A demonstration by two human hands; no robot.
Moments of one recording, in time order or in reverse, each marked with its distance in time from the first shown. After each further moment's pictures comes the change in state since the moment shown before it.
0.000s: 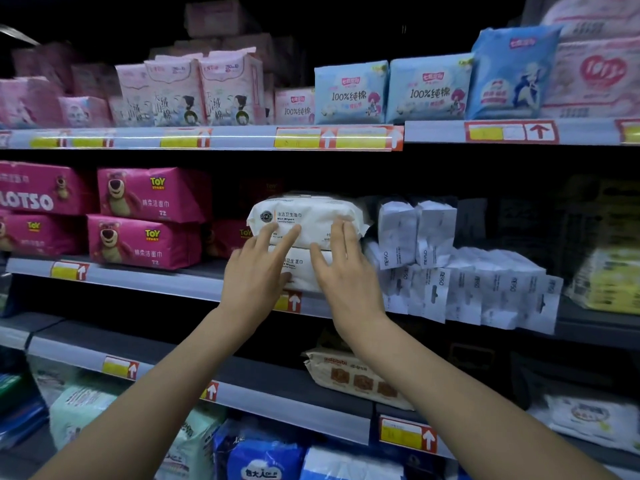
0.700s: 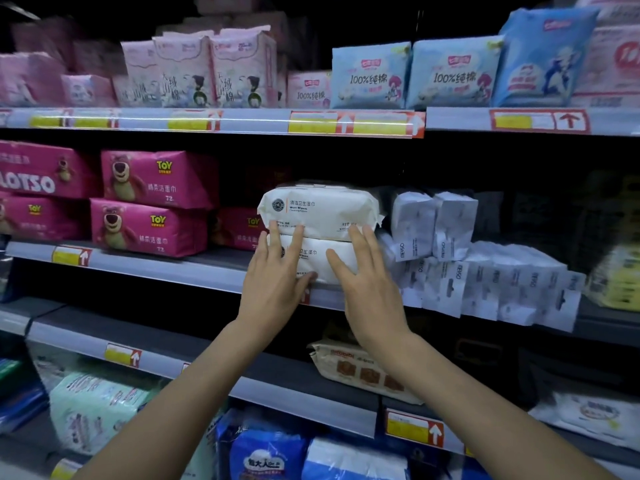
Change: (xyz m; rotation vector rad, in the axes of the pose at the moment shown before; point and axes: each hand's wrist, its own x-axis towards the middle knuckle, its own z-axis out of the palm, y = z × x) left_hand -0.020 0.003 0.044 -0.240 -0.053 -0.103; right_hand -0.026 0.006 0.024 0.341 0.079 -0.012
